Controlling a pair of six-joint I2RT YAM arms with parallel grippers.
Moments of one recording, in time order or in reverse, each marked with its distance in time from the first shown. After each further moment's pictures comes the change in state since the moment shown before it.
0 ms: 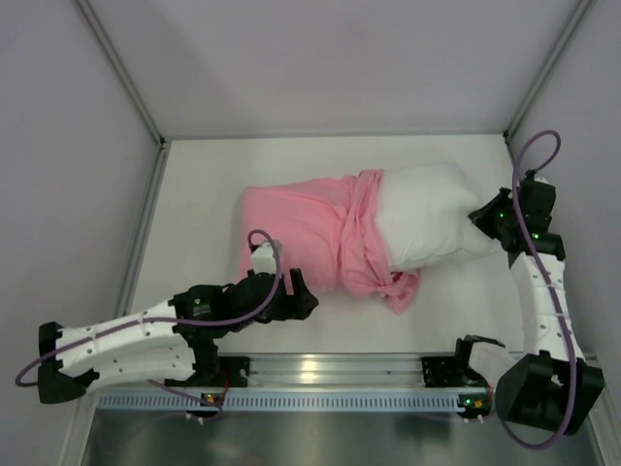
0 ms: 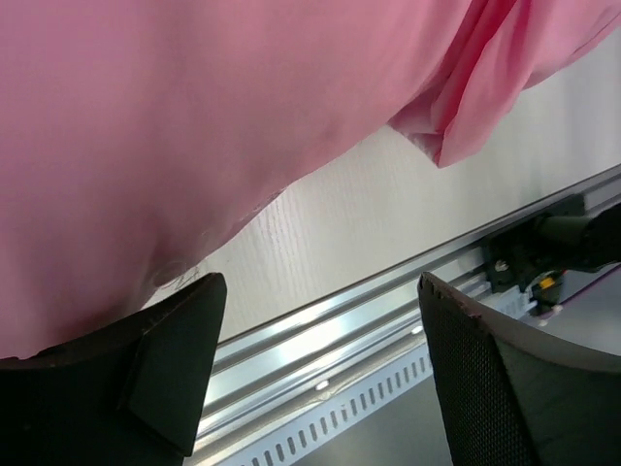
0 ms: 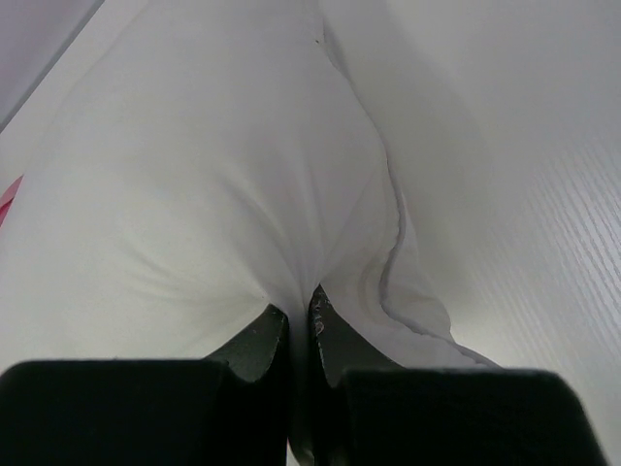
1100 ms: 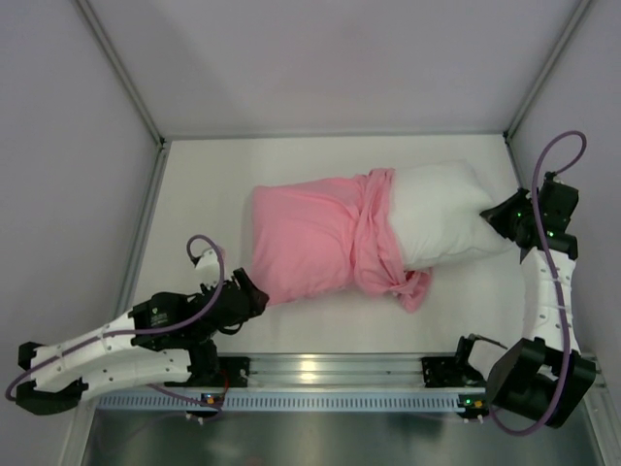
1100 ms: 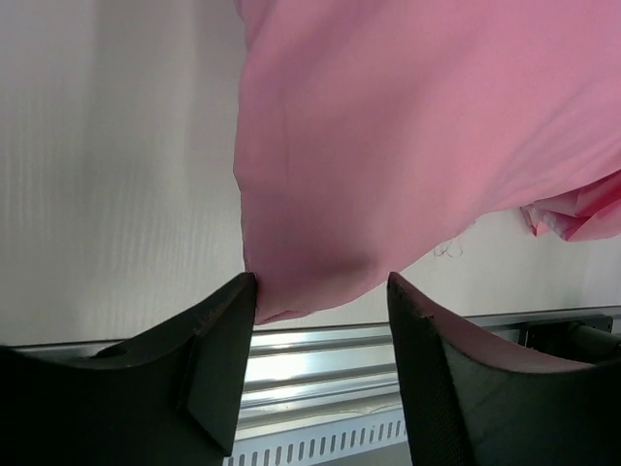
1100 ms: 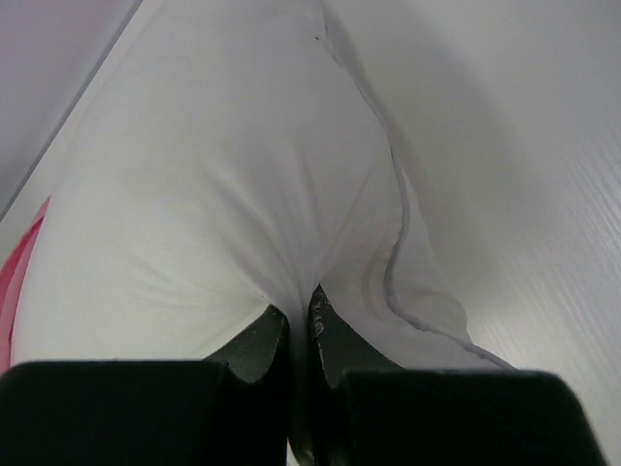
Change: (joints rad) left arm 0.000 -0.230 0.029 -0.452 -0.239 -0.336; right arm -0.157 0.042 0.021 0.007 -0.147 0.006
